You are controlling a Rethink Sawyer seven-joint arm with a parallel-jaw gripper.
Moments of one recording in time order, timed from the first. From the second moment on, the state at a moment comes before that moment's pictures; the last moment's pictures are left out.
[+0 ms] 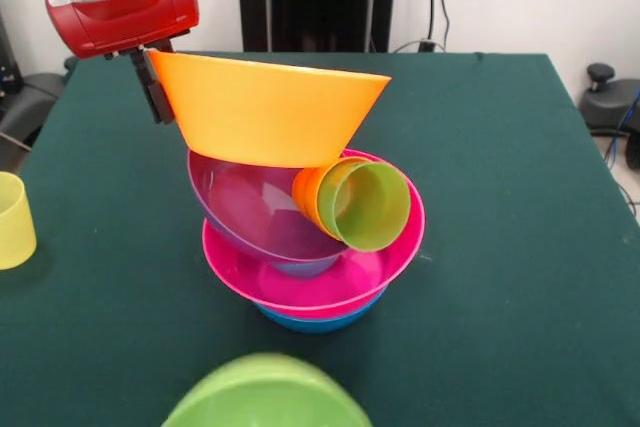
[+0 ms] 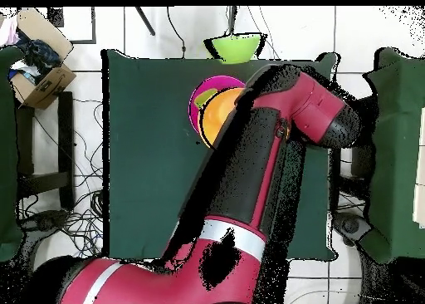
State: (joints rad) arm -0.02 -0.37 -0.40 0.97 -2.34 -0.99 0.86
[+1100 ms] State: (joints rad) arm -0.02 -0.38 -0.39 0.97 -2.34 -1.01 0.86
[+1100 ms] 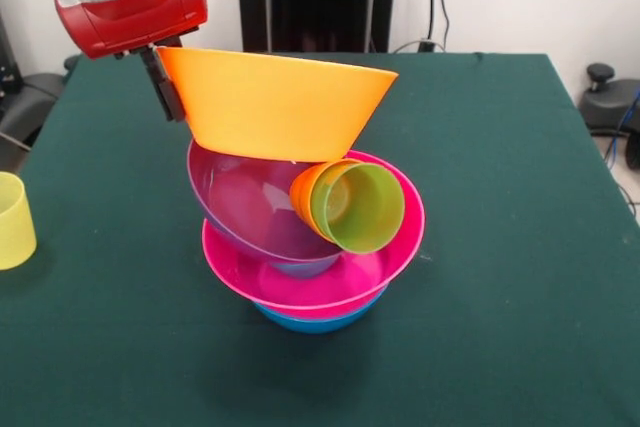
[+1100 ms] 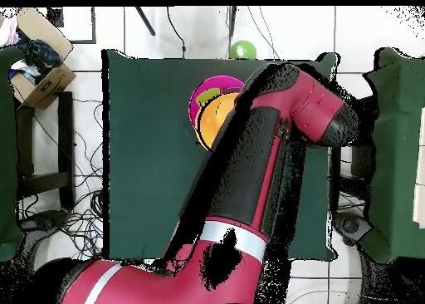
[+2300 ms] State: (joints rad) arm -0.02 -0.45 -0.36 0.97 -2.34 -1.04 0.86
